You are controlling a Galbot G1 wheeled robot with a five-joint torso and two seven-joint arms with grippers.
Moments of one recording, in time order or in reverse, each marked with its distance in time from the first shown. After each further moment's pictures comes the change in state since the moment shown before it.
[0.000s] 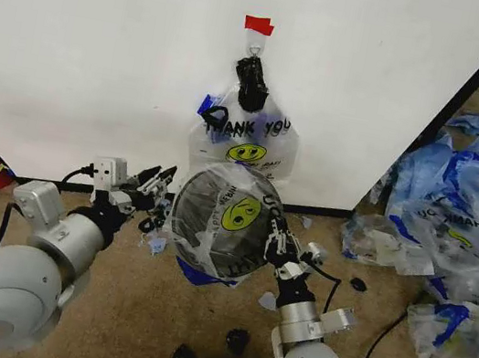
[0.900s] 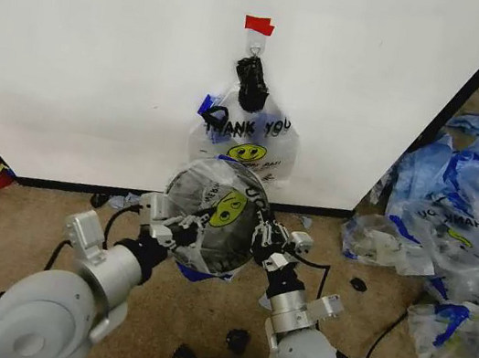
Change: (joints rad) left arm 0.009 -0.213 0.067 0.002 -0.151 -0.007 0.062; right arm 0.108 -0.021 -0.081 -0.003 -0.073 -0.069 0.037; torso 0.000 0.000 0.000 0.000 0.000
